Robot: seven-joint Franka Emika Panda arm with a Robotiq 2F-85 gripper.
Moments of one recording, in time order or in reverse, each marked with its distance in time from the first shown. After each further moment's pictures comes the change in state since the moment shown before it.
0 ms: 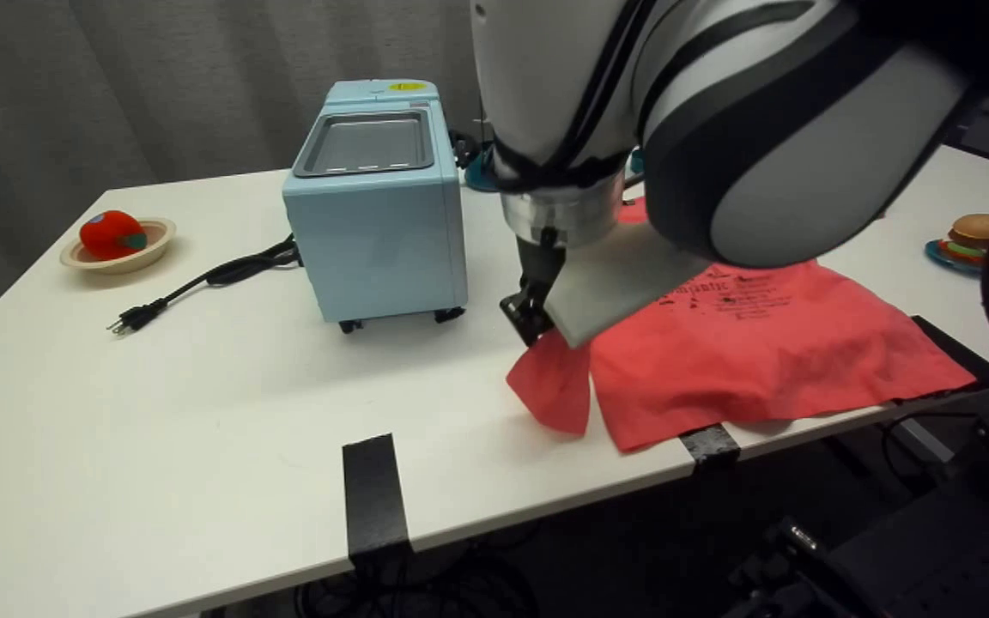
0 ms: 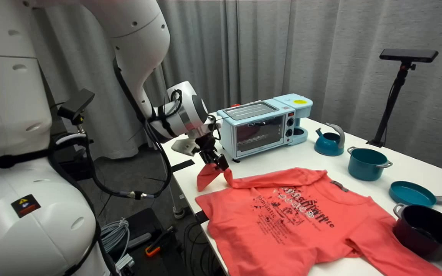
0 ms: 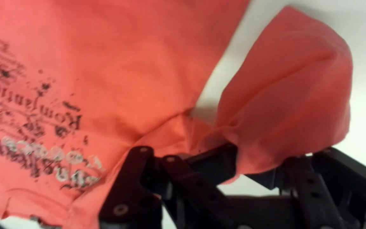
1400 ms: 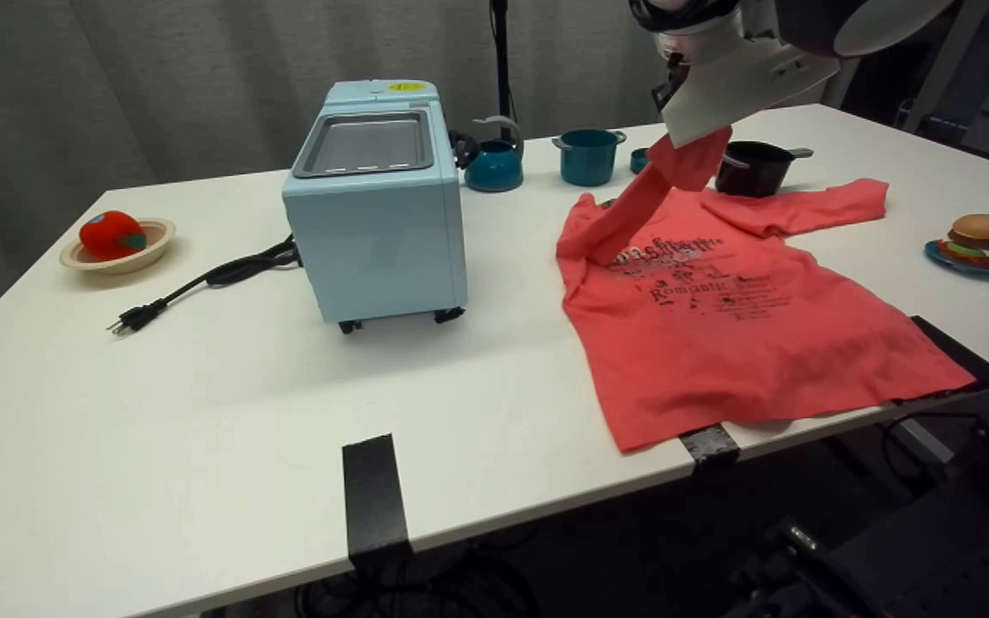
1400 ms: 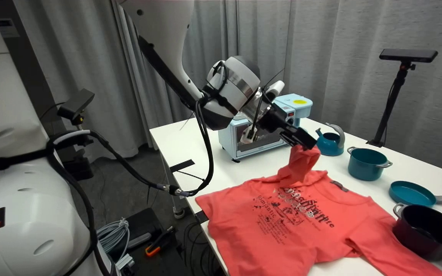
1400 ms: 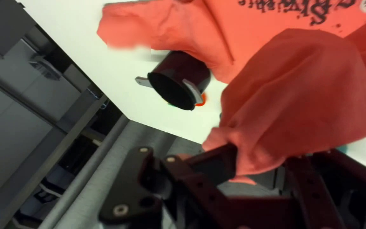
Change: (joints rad) arm -0.271 -0.108 -0.096 0.160 -0.608 -0.346 0.478
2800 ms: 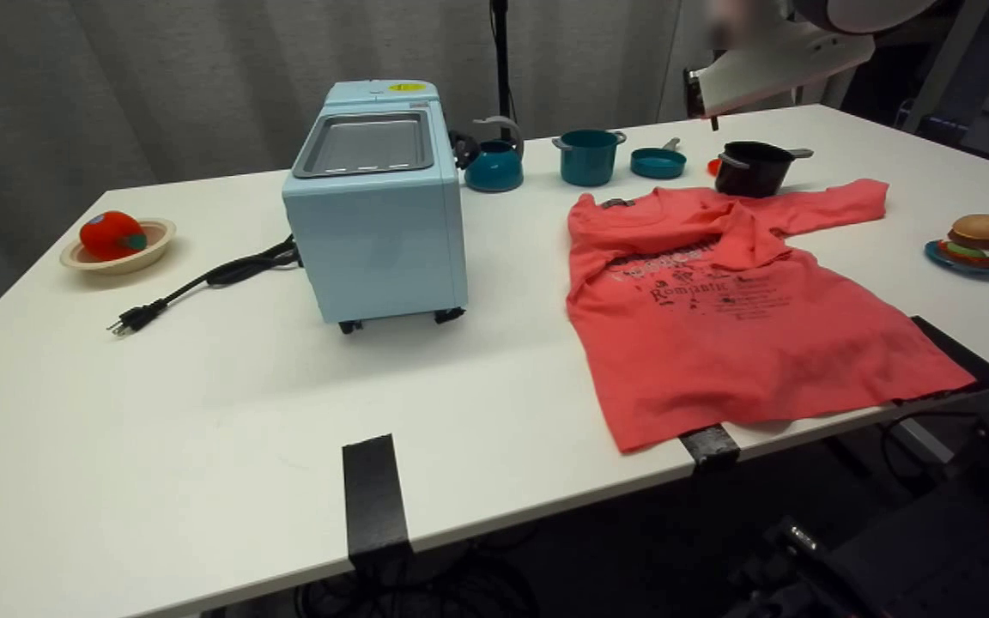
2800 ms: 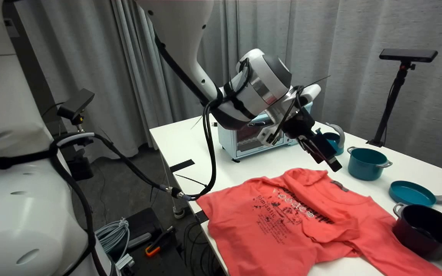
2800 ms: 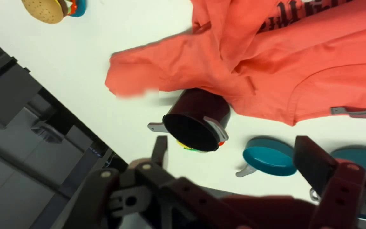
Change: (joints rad) arm -0.104 0.026 -0.060 0.045 0.258 0.115 -0.192
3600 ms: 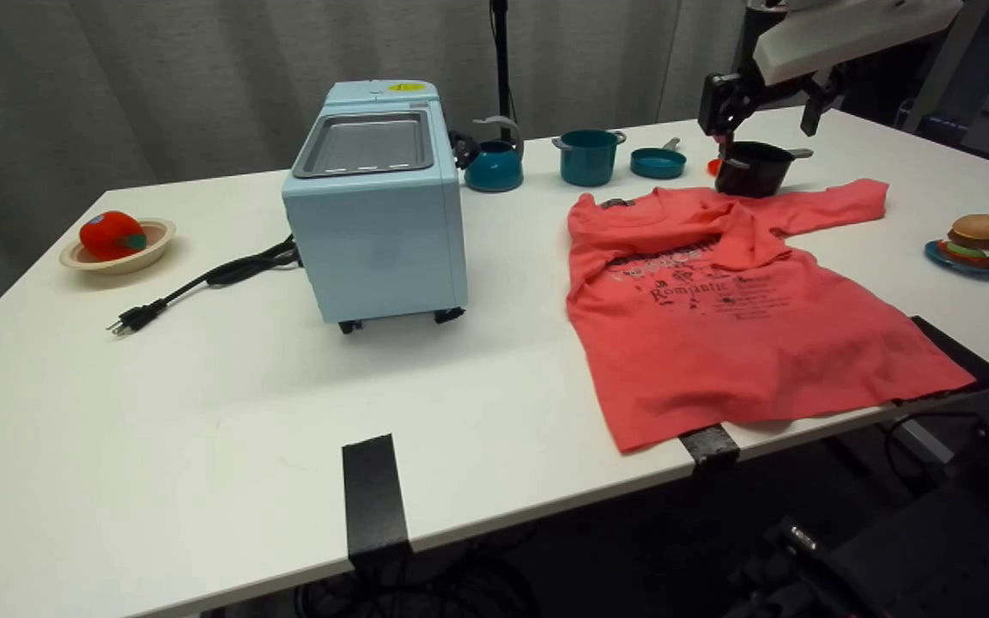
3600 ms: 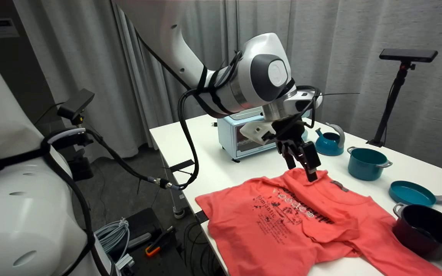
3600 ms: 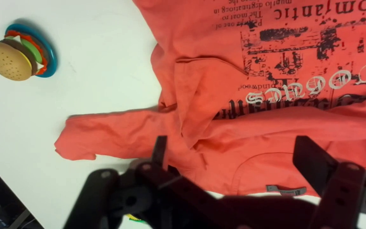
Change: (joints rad) arm -0.017 -0.118 -0.011 -0.128 0.519 0.046 -0.600
